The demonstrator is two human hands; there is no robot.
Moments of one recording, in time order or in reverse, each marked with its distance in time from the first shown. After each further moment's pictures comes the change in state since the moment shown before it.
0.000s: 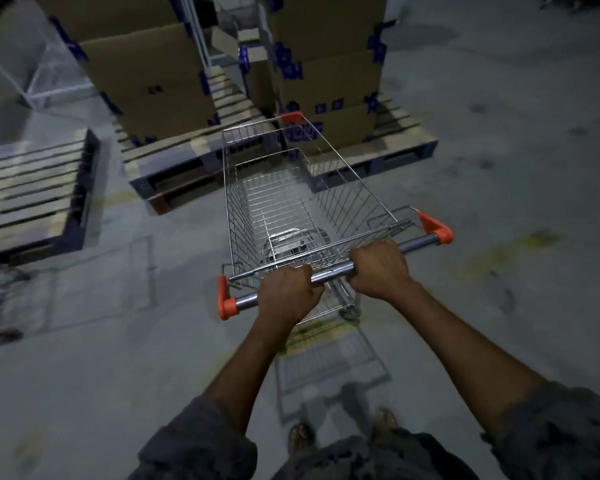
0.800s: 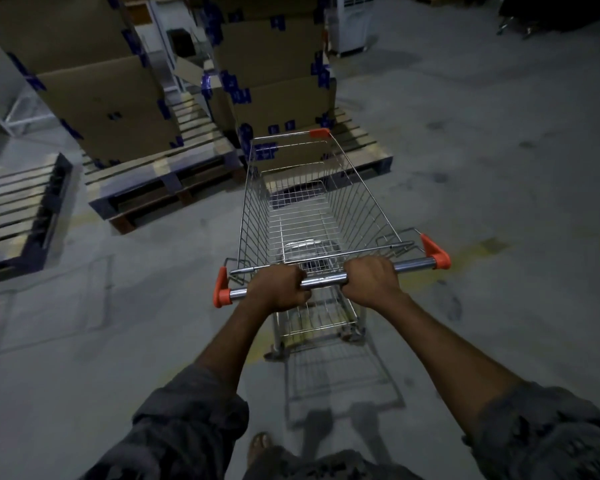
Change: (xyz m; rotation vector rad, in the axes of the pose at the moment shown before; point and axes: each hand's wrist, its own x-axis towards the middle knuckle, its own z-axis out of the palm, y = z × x) left_hand 0.071 0.227 -0.007 -0.150 -0.221 0.188; right_hand -0.099 0.235 0.016 0.024 0.017 0.091
